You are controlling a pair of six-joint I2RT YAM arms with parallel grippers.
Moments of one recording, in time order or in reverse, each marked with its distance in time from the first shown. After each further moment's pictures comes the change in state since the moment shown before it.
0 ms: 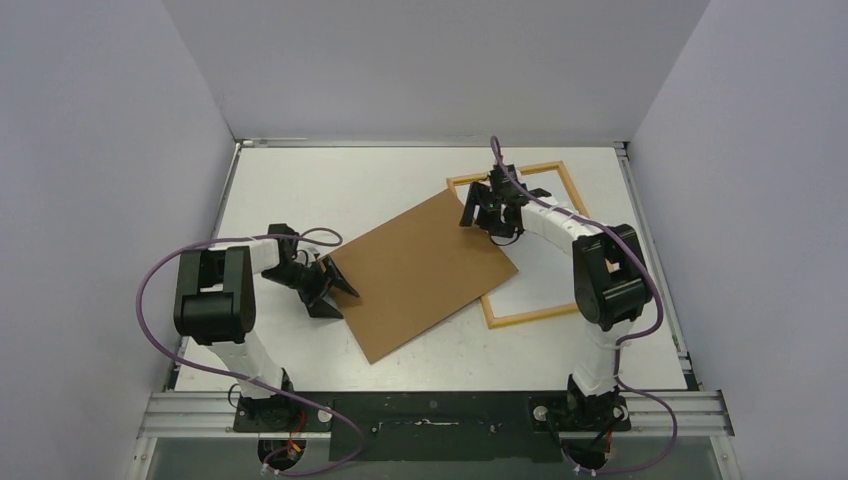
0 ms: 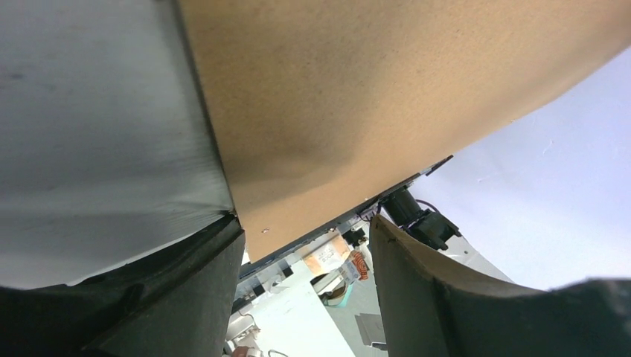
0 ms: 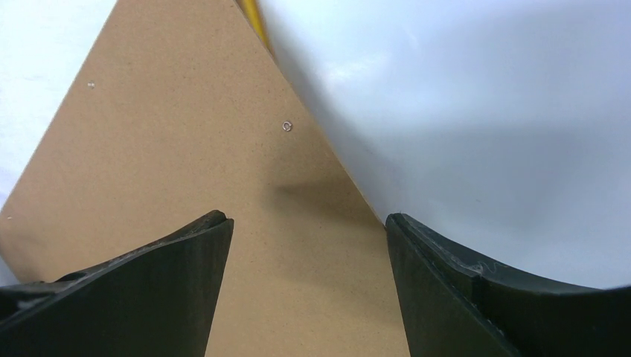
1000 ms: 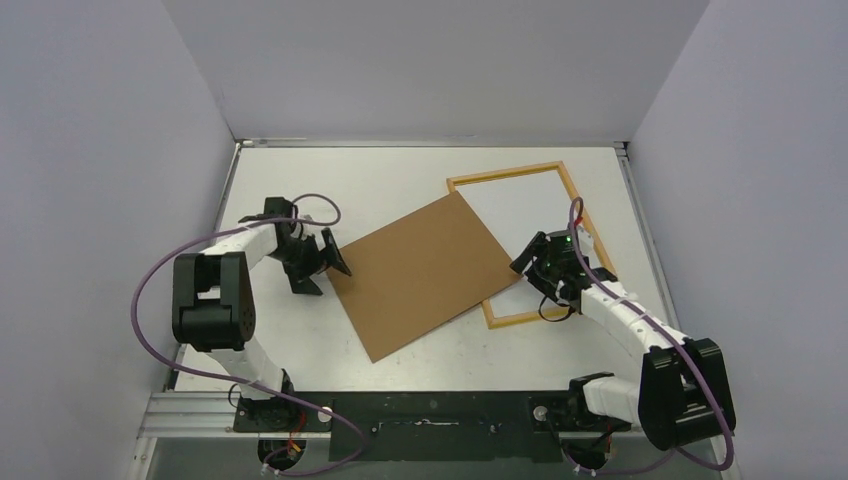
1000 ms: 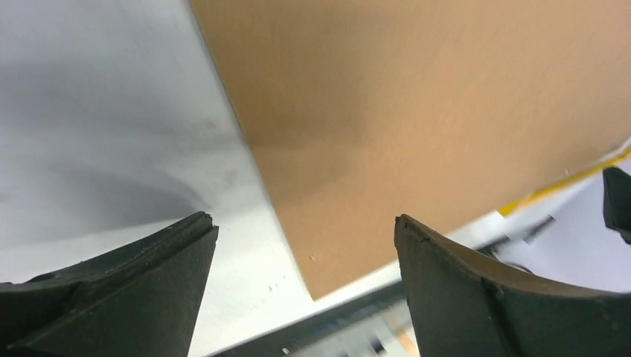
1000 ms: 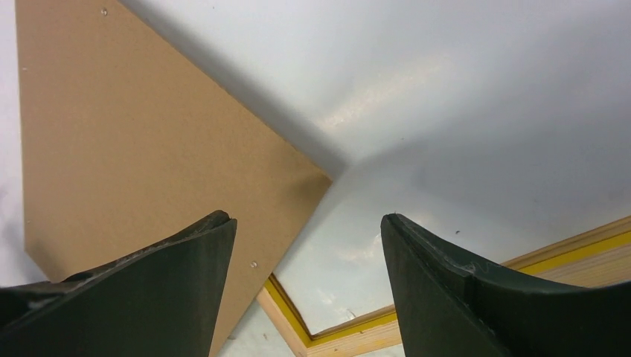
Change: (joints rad) left arm -0.028 -0.048 0.123 -0.026 -0.198 0.127; right arm -0.147 -0.686 -0.728 0.064 0.113 0.247
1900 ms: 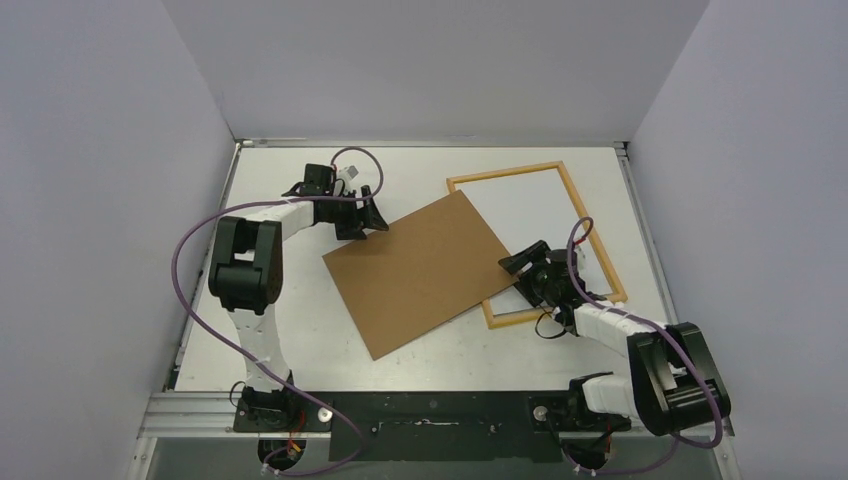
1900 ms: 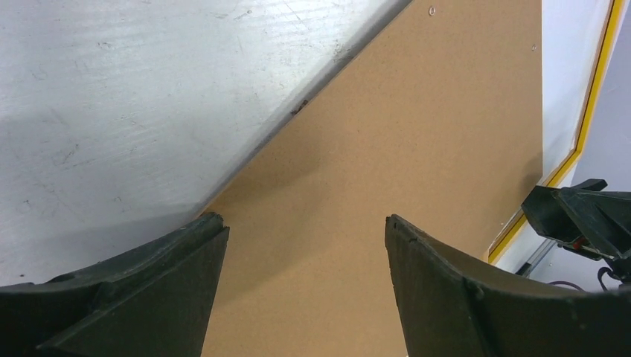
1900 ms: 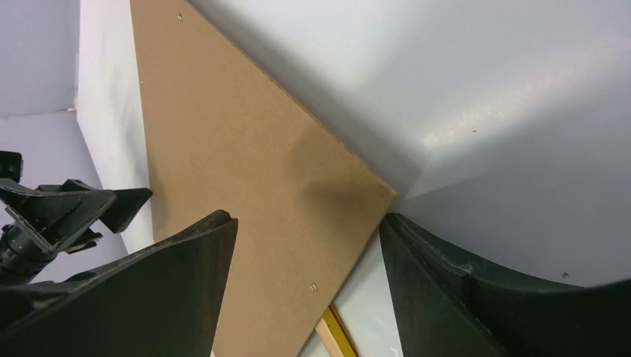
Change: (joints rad) left arm -0.173 0.300 0.341 0.427 0.083 0.047; right arm -0.003 0.041 -0.267 0.529 -0.135 0.278
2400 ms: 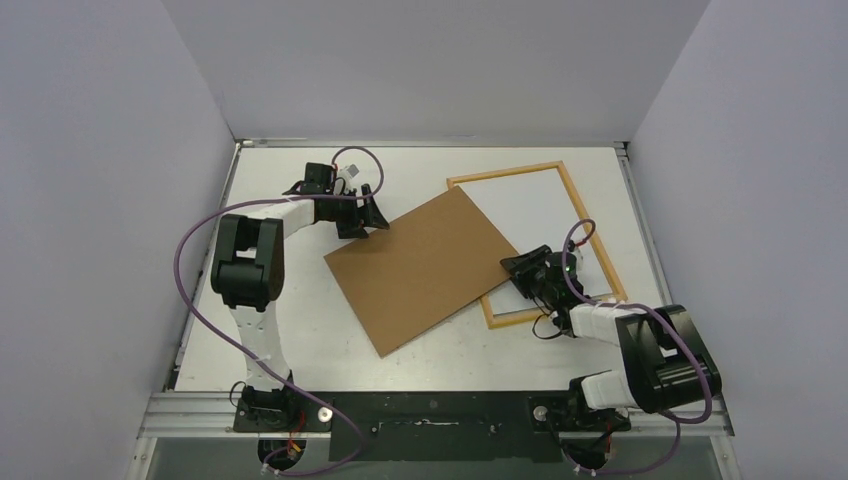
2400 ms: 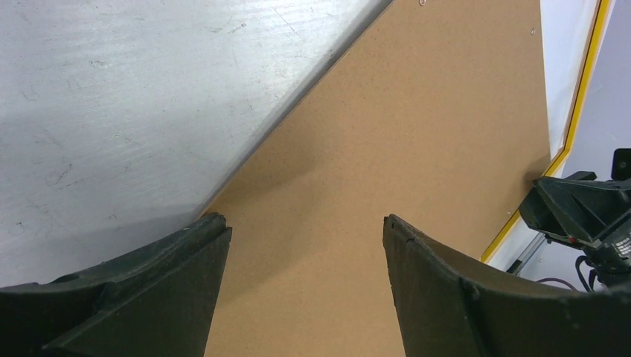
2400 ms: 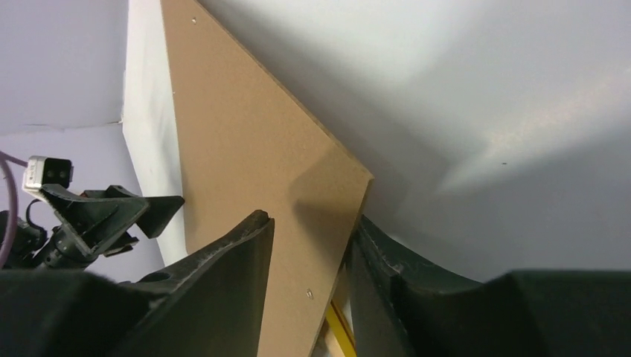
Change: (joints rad) left arm 0.006 0.029 0.026 0.005 0.035 -0.015; right arm -0.001 0.130 -0.050 0.275 -0.020 0.084
